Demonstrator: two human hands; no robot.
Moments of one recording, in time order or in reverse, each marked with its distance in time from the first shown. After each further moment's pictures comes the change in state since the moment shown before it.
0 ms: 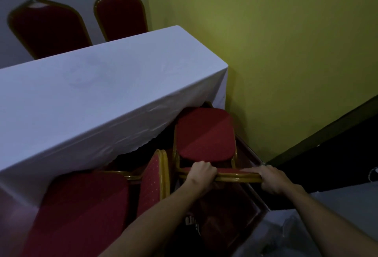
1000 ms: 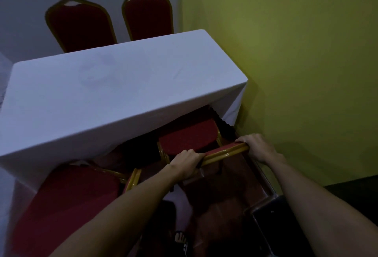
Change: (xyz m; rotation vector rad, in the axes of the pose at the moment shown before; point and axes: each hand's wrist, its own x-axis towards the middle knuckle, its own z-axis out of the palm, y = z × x) left_hand 0.117 -0.050 -0.050 -0.326 0.060 -0.223; right_hand 0.184 0.048 -0.145 -0.146 0.271 -0.285
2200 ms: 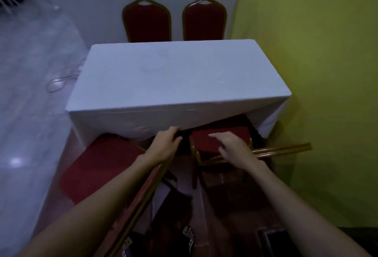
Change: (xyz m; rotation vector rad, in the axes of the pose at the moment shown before) left_hand -0.147 -0.067 -0.017 -0.393 0.569 -0.460; right_hand -0.025 -0.166 0.011 0.211 0.139 -0.503
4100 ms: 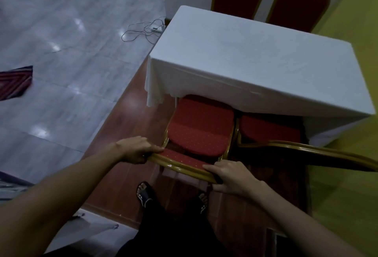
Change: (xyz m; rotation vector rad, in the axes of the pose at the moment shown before) left_hand -0.256 -0.209 -0.058 0.500 -0.420 0.110; right_hand -0.080 -0.150 0.120 -0.354 -0.510 -0.598
